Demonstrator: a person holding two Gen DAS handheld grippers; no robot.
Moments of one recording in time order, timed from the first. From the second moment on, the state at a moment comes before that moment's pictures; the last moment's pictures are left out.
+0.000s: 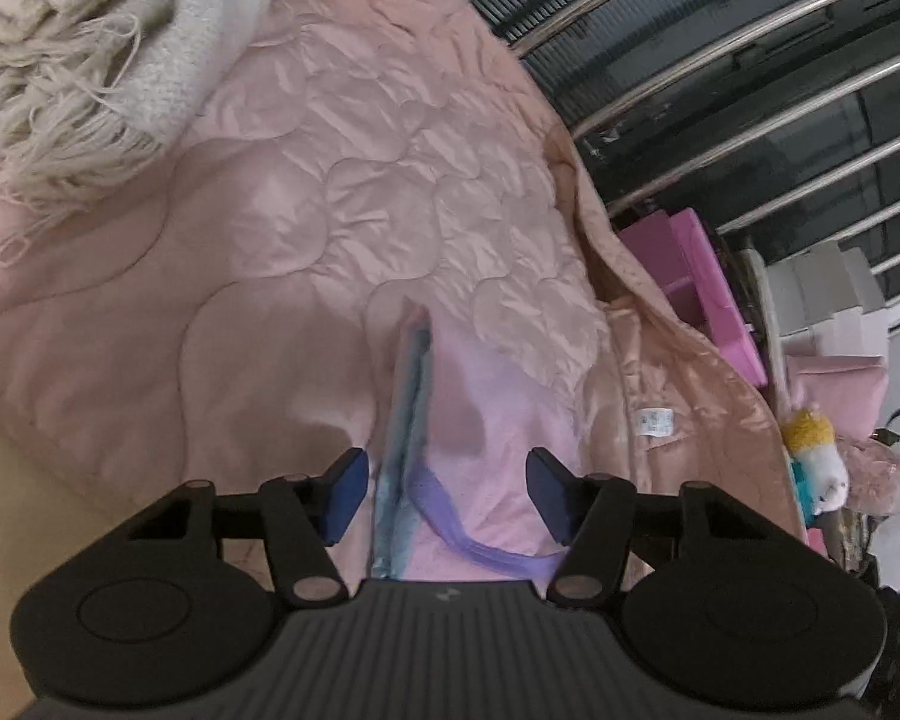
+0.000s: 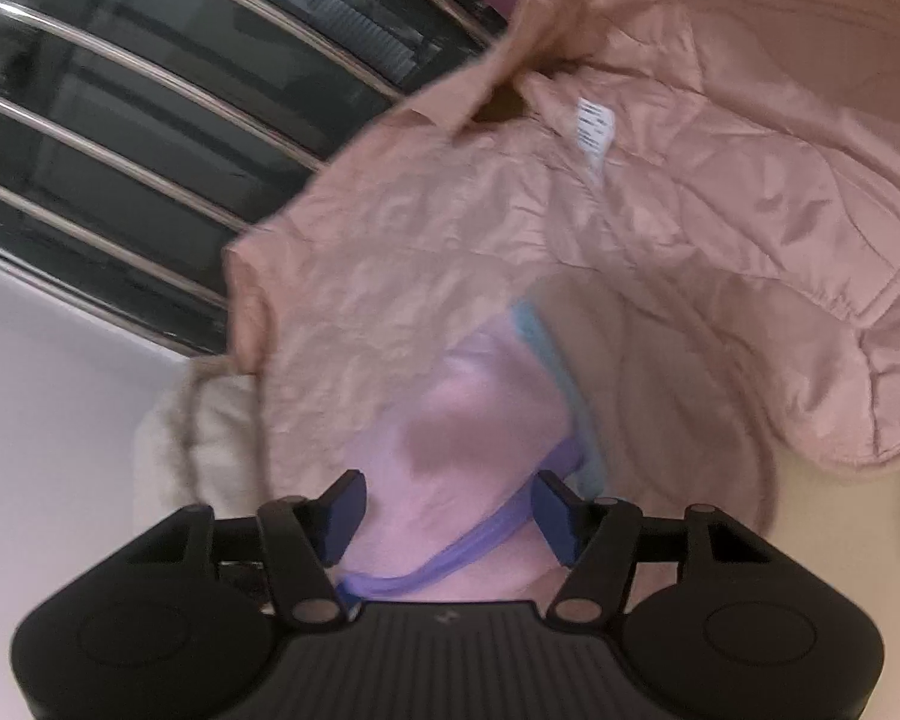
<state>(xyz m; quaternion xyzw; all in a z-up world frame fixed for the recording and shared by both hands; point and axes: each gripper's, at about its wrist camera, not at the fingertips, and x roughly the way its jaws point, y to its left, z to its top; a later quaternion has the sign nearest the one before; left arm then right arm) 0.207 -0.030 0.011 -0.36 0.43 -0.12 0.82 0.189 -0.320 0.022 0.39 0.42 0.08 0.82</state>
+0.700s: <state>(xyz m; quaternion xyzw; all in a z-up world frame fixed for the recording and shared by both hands) 0.213 -0.038 0.039 -0.40 0.39 -0.20 0.81 0.206 -0.332 0.000 0.41 0.38 0.07 0.83</state>
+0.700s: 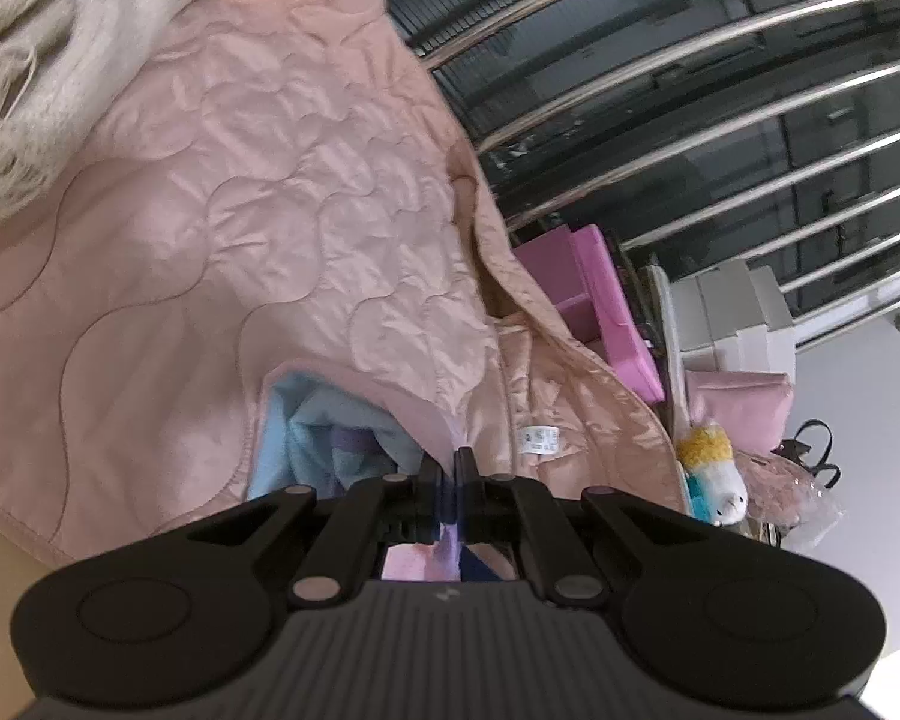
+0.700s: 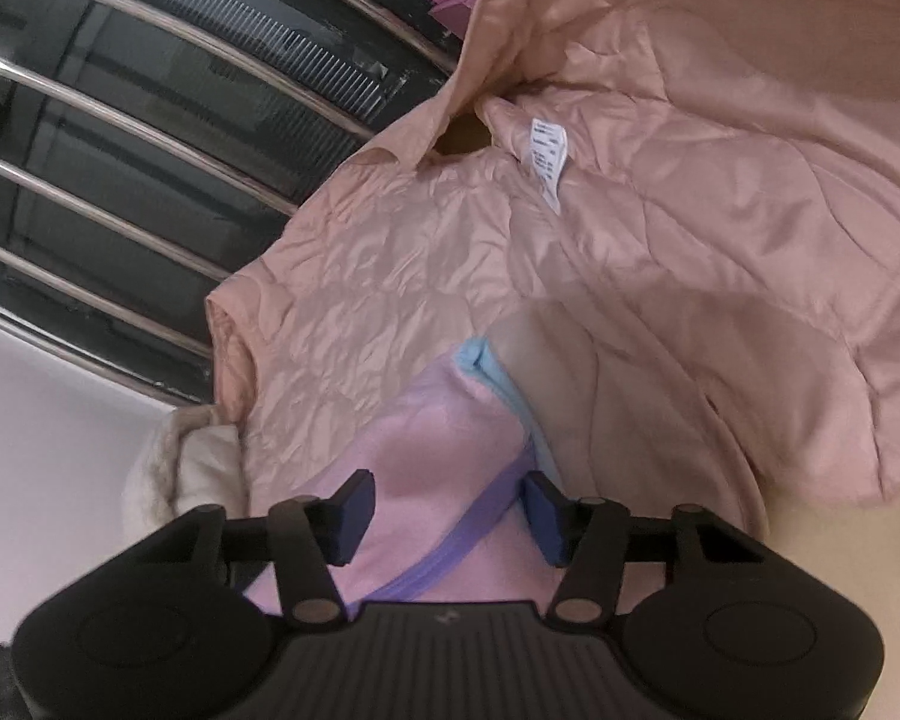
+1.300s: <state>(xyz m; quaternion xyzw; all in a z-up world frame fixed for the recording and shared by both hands) 0.156 -0.012 0.098 -0.38 0.30 -0.22 0.85 0.208 -0.308 0.042 0.41 0.32 0.18 0.84</state>
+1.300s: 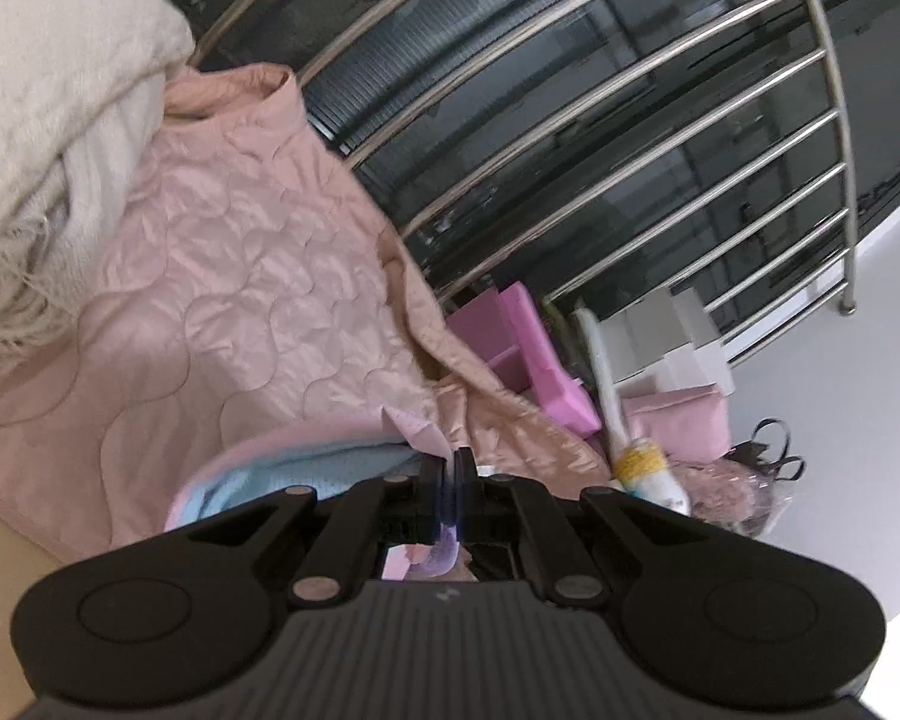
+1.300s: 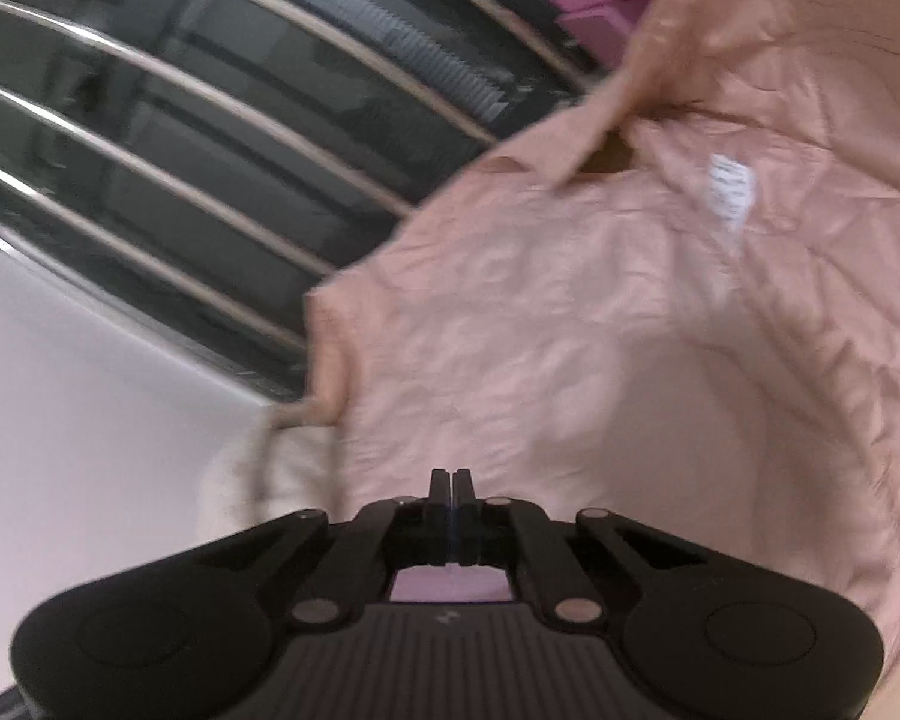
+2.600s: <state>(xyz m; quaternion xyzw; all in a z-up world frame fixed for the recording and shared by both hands) -0.057 0.034 0.230 -0.28 0.18 -0.34 0.88 -0.108 -0.221 0.222 -0.08 -0.08 0.20 0.97</state>
